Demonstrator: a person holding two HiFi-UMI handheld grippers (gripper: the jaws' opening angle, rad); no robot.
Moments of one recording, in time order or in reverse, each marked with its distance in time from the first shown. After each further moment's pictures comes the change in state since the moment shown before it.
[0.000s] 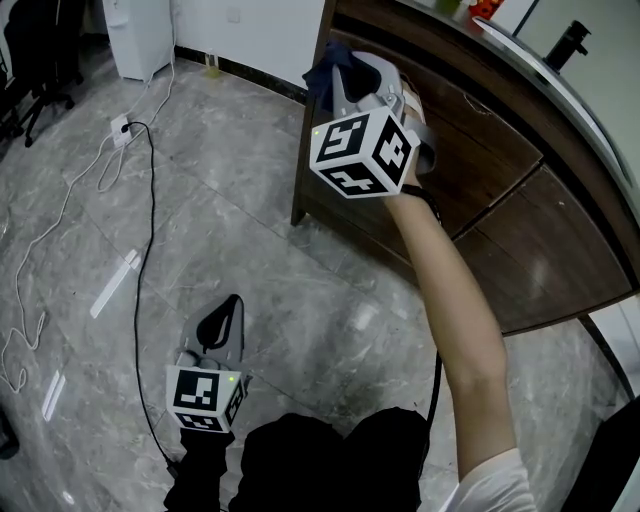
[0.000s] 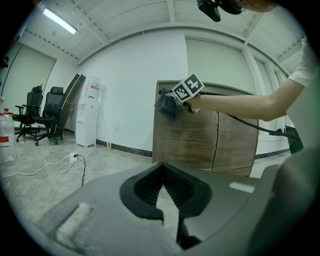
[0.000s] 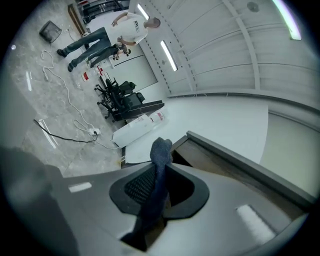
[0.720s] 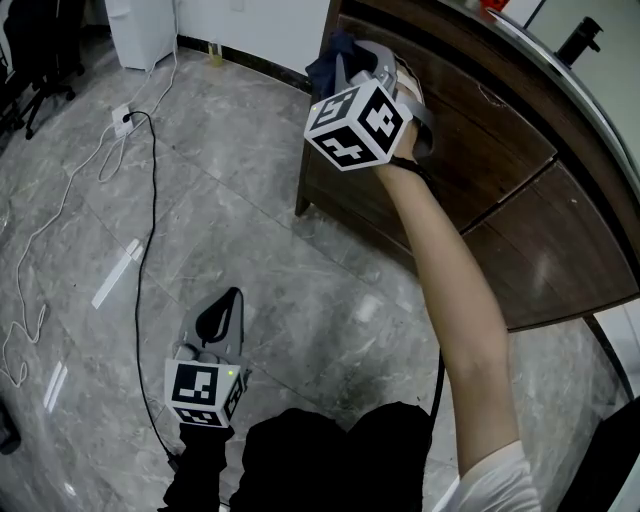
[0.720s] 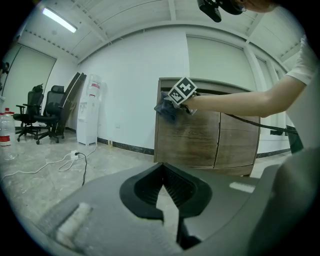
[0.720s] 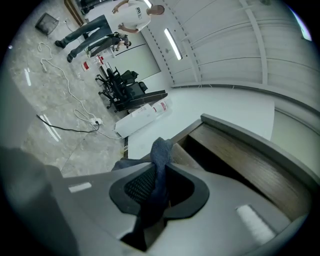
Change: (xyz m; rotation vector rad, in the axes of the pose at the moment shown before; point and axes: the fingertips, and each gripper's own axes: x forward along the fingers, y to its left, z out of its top) left arm 0.003 0.006 -0.008 -0.015 0.023 0.007; right arm 0.036 0.018 -0.026 -0.035 0.112 0.023
